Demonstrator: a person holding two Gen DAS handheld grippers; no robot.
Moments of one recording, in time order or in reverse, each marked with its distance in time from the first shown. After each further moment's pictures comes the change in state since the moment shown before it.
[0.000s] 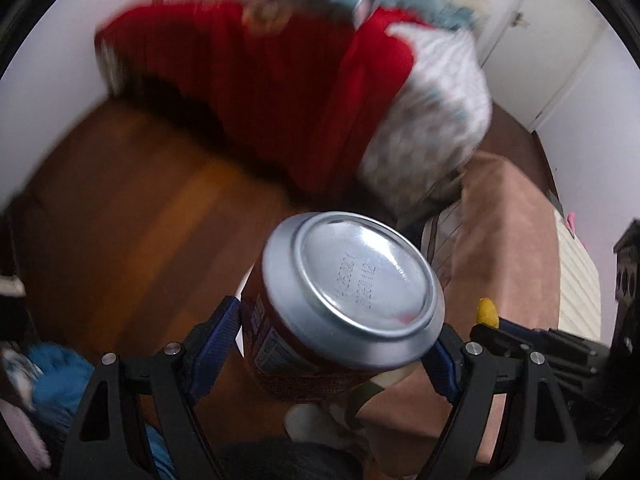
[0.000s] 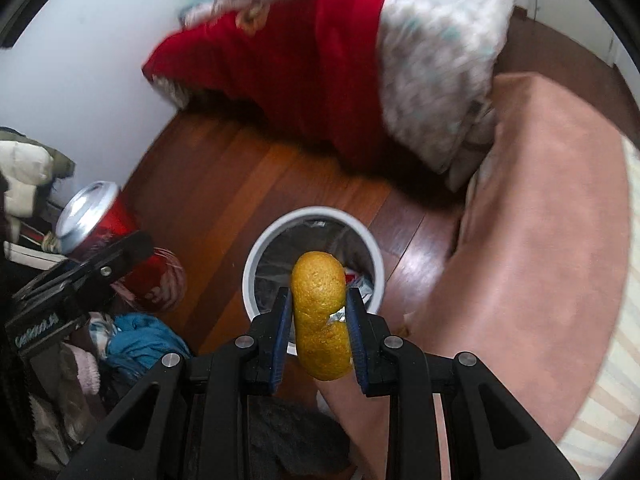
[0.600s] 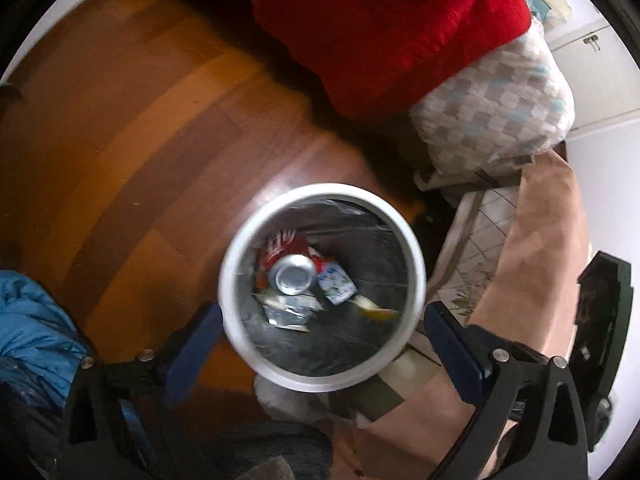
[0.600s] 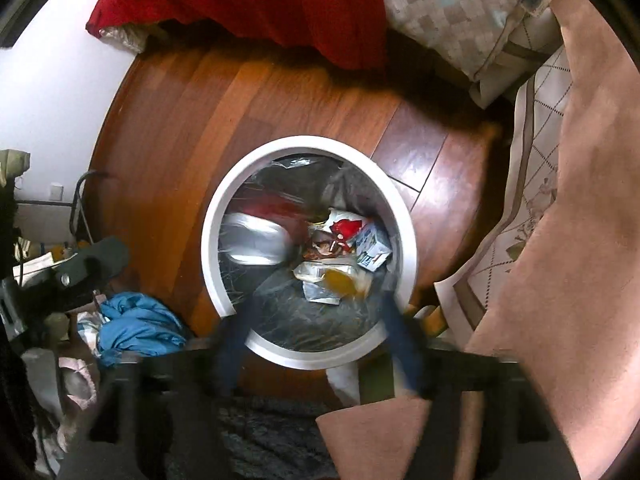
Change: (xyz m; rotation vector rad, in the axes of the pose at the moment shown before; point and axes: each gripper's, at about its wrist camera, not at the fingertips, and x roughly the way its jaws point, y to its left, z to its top) left arm 0.102 0.058 0.000 -0.218 0.237 -0.025; right arm 0.135 -0.033 0.024 0.091 0.271 0.015
